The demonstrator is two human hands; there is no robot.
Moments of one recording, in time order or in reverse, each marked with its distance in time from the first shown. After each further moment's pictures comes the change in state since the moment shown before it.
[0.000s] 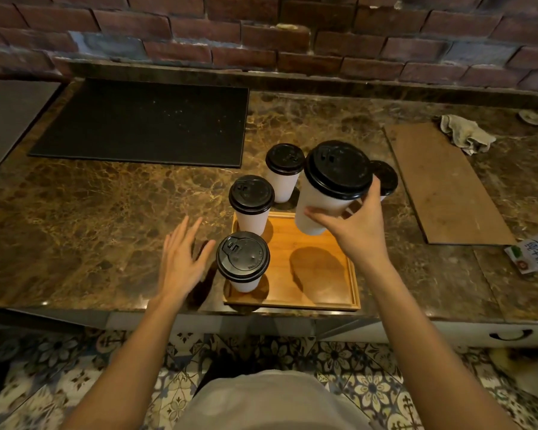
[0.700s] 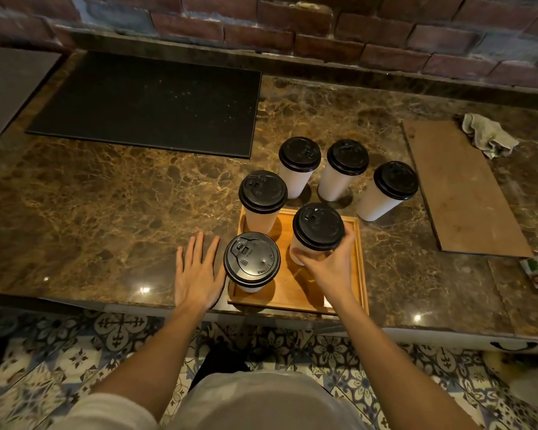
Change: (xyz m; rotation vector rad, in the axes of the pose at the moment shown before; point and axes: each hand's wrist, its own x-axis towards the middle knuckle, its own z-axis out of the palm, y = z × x) left_hand -0.020 -0.024 0.048 0.478 -0.182 -0.021; right_hand -0.029 0.115 0.050 -0.015 -0.027 0.238
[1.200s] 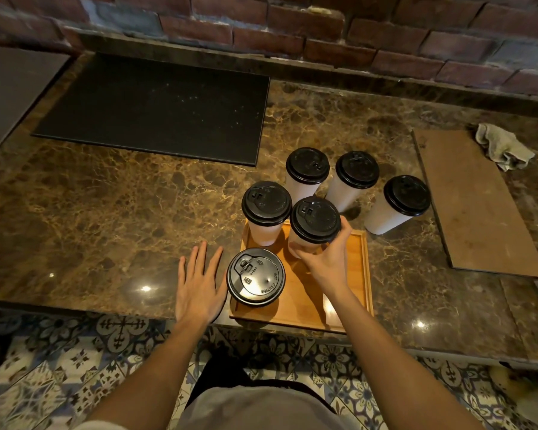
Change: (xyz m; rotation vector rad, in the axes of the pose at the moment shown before) left_hand -0.001 0.004 -0.010 -0.031 0.002 -0.001; right_hand 0.041 -0.002 0.018 -0.066 -0.035 -0.044
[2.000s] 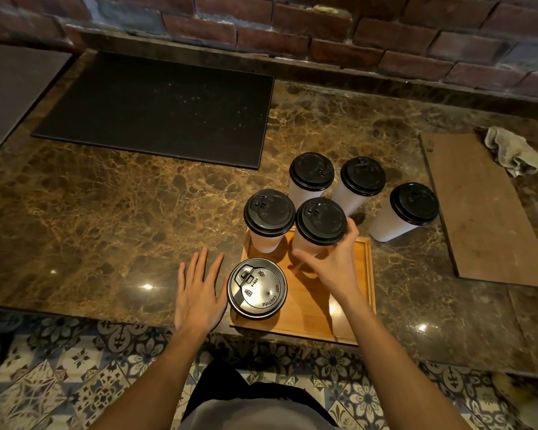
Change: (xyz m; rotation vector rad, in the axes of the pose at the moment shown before) left_hand 0.002 -0.001 0.000 -0.020 -0.001 0.013; right_hand 0.008 -0.014 -0.011 -0.066 -0.044 0.080
